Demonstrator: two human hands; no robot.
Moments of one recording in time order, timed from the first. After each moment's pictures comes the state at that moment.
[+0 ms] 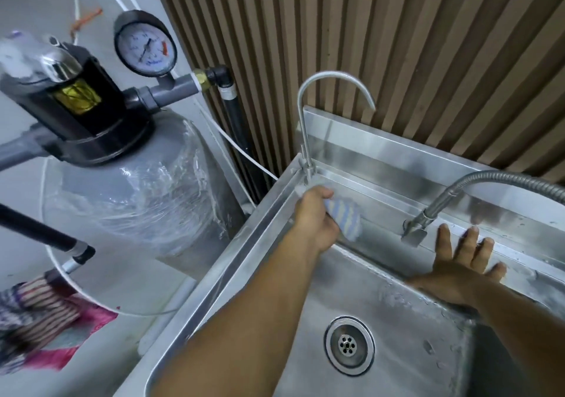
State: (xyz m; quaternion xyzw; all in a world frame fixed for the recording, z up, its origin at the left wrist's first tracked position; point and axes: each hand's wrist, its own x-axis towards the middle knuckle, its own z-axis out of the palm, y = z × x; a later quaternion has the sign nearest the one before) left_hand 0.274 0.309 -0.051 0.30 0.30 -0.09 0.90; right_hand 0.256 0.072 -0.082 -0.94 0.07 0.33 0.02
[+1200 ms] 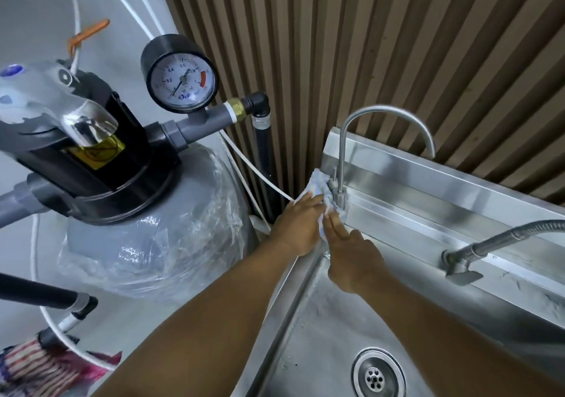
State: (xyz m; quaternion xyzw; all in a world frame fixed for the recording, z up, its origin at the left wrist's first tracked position) left_hand 0.315 0.444 -0.099 0.97 -0.11 -0.07 0.22; right_hand 0.287 0.295 -0.081 -0.95 -0.21 0.23 0.02
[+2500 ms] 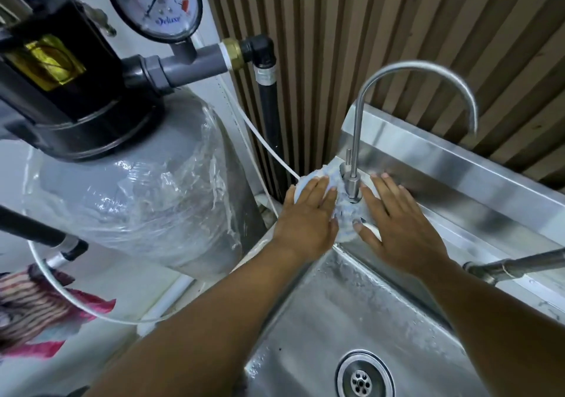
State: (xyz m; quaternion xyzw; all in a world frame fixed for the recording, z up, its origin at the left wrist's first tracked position) left_hand 0.288 0.411 -0.115 0.99 0.00 -0.08 0.07; right_hand 0.362 0.209 -0.139 -0.91 -0.40 -0.09 0.05
